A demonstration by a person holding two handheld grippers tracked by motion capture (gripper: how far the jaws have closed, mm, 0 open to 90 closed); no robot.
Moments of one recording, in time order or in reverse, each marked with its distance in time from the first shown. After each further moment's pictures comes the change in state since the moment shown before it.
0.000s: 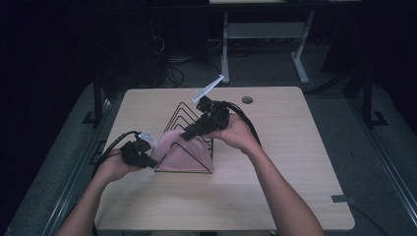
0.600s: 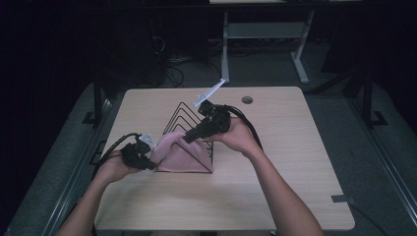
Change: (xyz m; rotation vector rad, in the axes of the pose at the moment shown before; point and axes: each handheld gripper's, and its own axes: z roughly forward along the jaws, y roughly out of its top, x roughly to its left) left arm 0.001 -0.004 0.007 0.022 -0.009 0.000; right arm -0.001 -0.010 0.004 0.001 0.007 -0.012
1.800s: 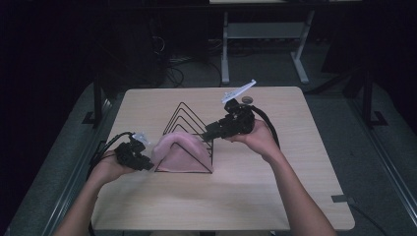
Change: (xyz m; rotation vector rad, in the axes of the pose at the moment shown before) left arm 0.005 -0.011 -0.013 -0.037 0.023 -0.045; right arm -0.010 -0.042 -0.045 -0.125 -0.036 0.100
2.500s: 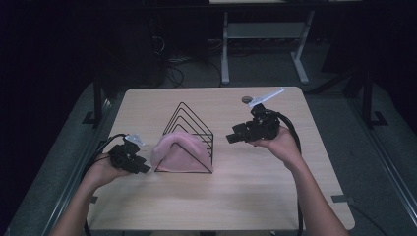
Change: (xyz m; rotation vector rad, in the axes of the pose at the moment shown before) left arm -0.002 -0.013 -0.010 -0.029 -0.015 -0.038; right arm -0.018 -0.049 -0.043 -0.017 -0.148 0.115
